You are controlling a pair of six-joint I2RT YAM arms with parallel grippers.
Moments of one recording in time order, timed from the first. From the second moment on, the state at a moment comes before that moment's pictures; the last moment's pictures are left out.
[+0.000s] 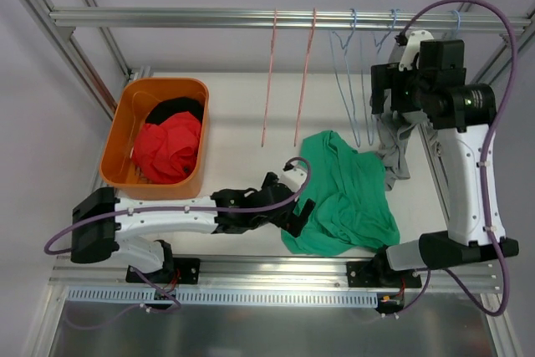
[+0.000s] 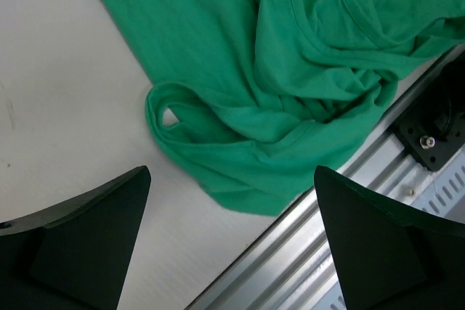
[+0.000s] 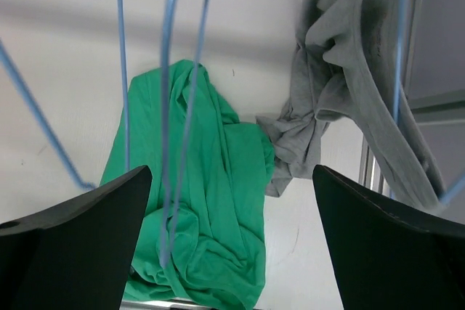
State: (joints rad) left arm -1.31 1.33 0.91 -0.29 -0.32 -0.49; right arm 0.19 1.44 2.00 -1.24 0.06 -0.04
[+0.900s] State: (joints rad) left arm -1.31 2.30 1.67 -0.16 -0.53 -0.51; right arm 0.18 0.72 1.64 -1.17 0.10 0.02
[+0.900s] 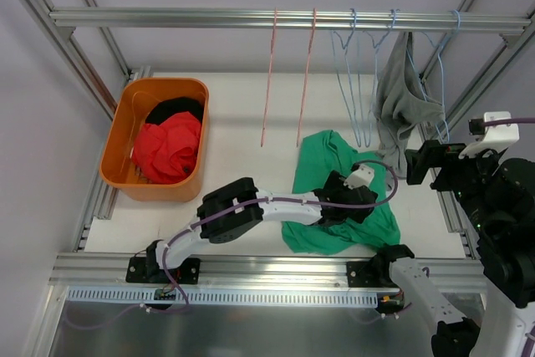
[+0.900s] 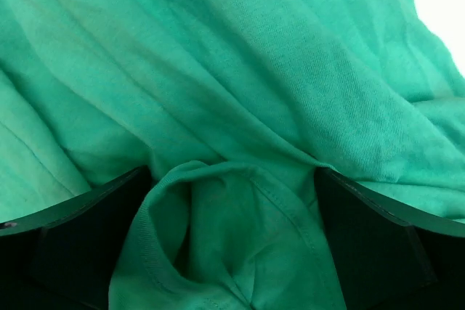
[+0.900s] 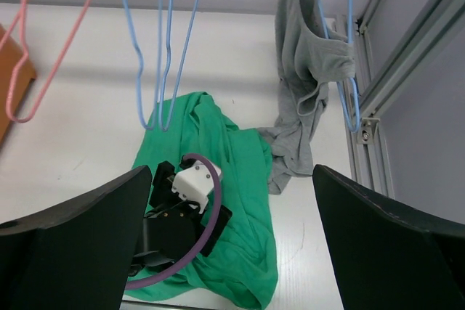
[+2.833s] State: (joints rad) left arm -0.24 1.33 1.92 -0.79 -0.75 -0.27; right arm 0.18 0.68 1.51 -0.93 -0.05 0.07
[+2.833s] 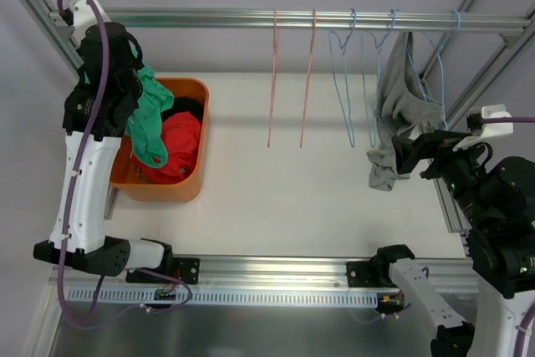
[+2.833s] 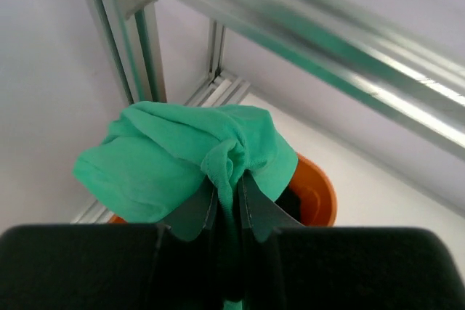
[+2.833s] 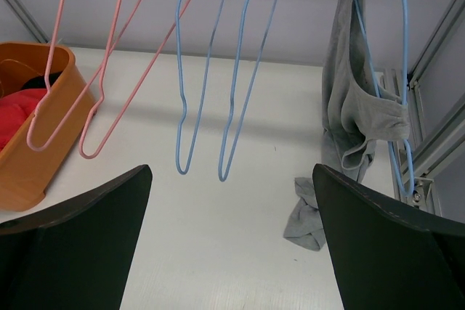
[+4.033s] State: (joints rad) left arm -0.05 1.38 1.57 -0.70 -0.04 -0.44; right arm 0.18 0.72 1.41 -0.87 -0.11 0.07
